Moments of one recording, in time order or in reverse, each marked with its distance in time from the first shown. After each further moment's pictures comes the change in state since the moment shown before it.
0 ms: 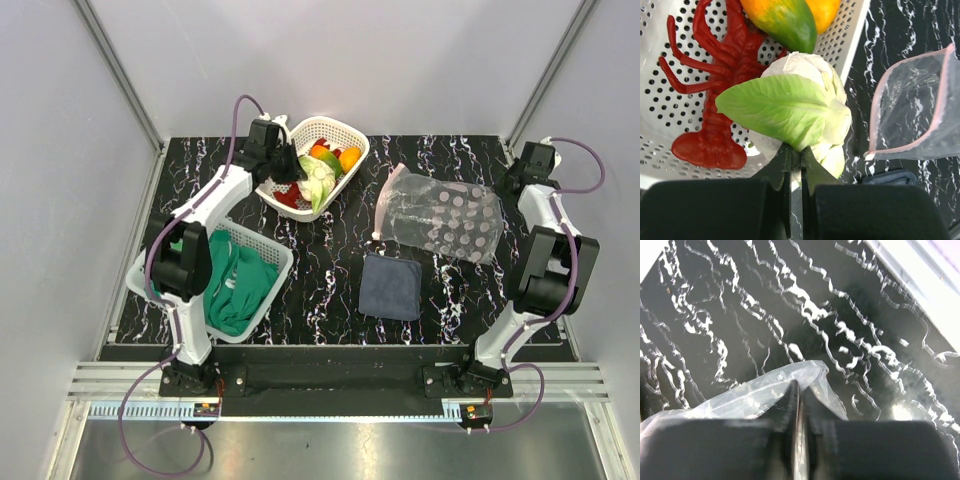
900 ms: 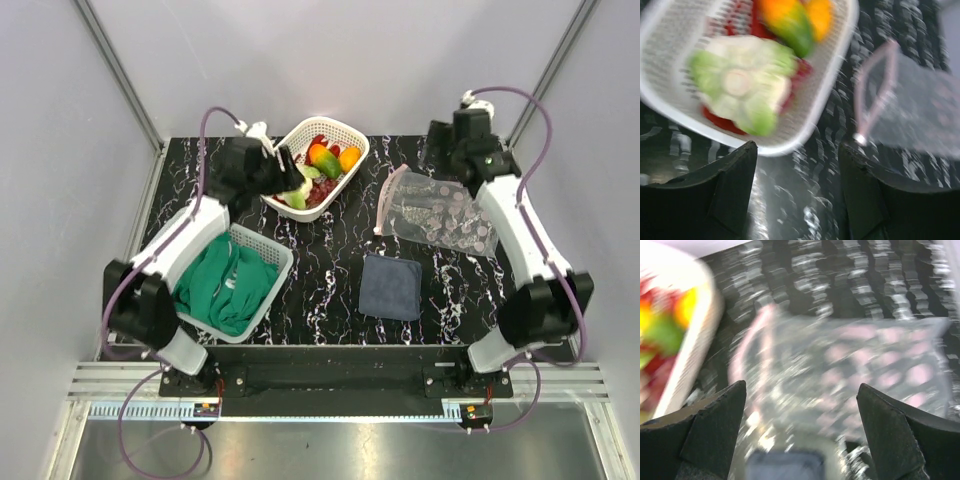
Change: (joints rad) left arm -0.014 -0.332 -0.290 0.101 -0.146 -0.052; right arm 0.441 -0.162 0.275 -0.323 0.223 -0.156
